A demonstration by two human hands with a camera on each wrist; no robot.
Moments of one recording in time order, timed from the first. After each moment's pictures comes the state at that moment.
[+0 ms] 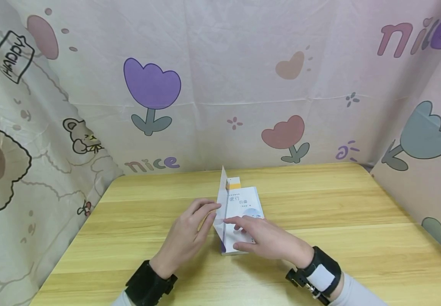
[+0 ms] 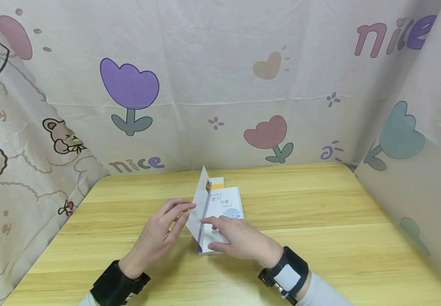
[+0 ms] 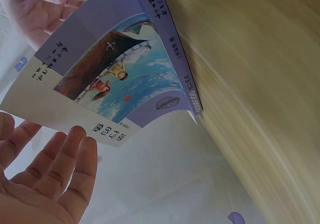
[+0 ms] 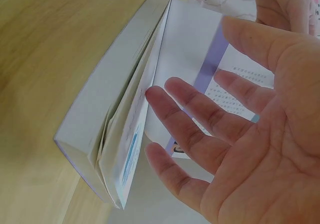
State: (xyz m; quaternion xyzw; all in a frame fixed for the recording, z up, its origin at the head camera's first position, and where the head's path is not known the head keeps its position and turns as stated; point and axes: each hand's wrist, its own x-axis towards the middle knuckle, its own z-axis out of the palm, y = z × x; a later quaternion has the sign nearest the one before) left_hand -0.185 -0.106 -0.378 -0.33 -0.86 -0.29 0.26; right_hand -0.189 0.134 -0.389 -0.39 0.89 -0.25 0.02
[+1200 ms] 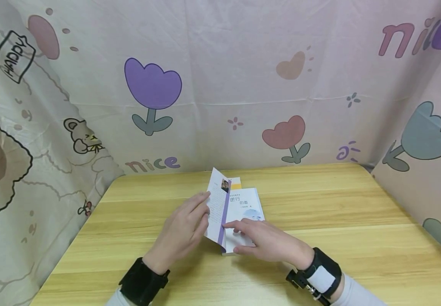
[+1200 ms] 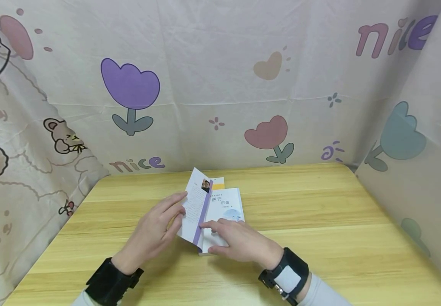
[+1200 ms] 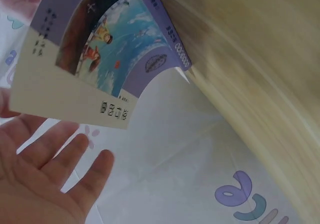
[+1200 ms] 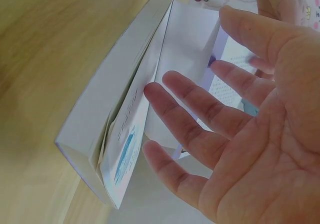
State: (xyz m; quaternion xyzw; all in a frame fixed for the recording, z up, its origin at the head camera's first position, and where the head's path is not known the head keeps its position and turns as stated) left_hand -0.196 -0.121 -0.377 -0.34 -0.87 -0.17 0.30; right_hand -0.187 0.133 -0.390 -0.40 0.89 -0.23 0.03
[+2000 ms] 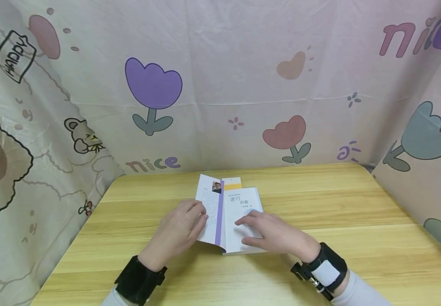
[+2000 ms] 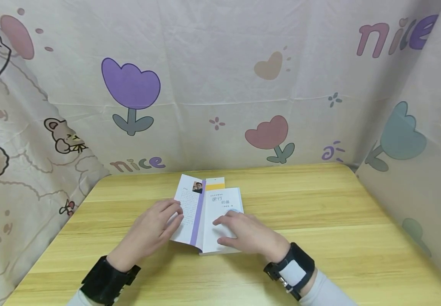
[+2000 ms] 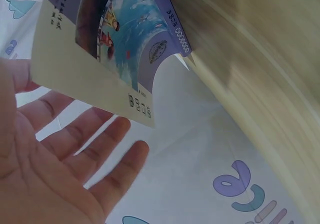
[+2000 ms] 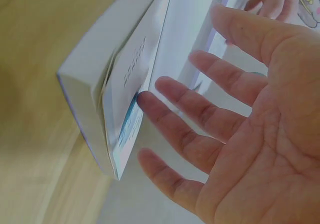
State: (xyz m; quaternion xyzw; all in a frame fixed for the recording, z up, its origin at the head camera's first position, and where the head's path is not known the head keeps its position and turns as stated) left_hand -0.197 -0.131 -0.377 -0.31 -0.91 -0.13 0.25; right_hand -0.201 0.146 -0.389 -0.38 0.91 -0.17 0.00
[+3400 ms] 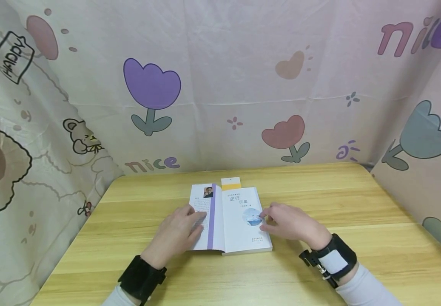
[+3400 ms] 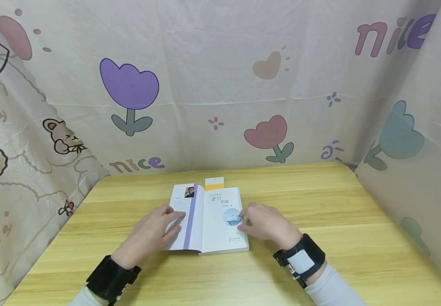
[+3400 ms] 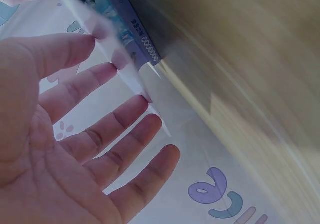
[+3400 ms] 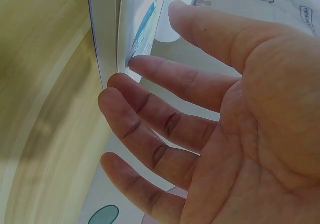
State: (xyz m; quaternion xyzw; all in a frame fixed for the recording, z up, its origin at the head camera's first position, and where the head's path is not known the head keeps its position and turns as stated) left_hand -0.201 -0.138 -0.396 -0.26 -0.95 -0.08 0.16; right_hand -0.217 0.178 -0.380 -0.24 0.96 -0.12 0.04
